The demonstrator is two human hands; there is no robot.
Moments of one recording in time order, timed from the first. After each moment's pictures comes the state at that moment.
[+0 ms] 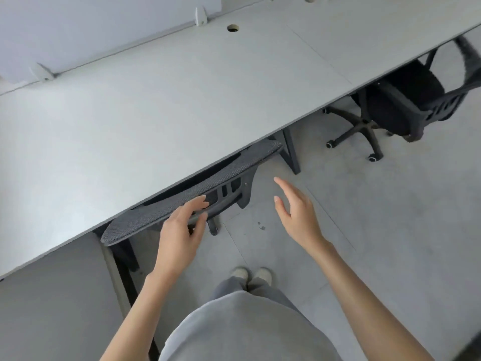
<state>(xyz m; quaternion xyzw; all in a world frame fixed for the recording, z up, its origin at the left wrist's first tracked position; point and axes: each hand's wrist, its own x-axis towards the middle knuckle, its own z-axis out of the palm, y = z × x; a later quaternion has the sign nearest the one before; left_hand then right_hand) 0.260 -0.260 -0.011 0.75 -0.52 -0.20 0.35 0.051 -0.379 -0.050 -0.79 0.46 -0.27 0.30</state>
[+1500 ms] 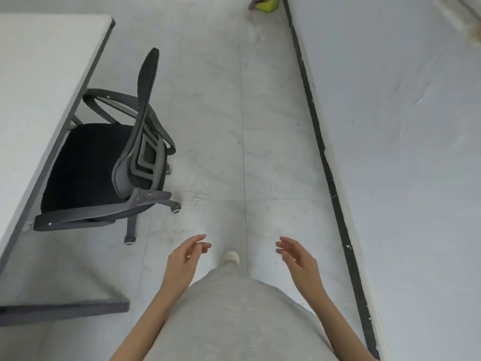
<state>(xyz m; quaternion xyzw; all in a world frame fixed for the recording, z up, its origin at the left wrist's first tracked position) -0.433 -0.762 -0.101 0.46 -0.66 -0.58 0.13 -0.618 -0.587 -0.097 -0.19 0.78 -0.48 0.35</state>
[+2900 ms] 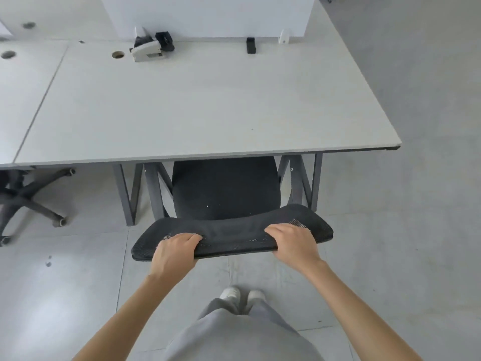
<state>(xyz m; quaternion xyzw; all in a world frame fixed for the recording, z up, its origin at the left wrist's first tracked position) -0.595 -1.095 -0.084 0.87 -0.48 -0.12 0.04 -0.777 -1.307 -0.081 -0.97 0.22 0.05 0.12</state>
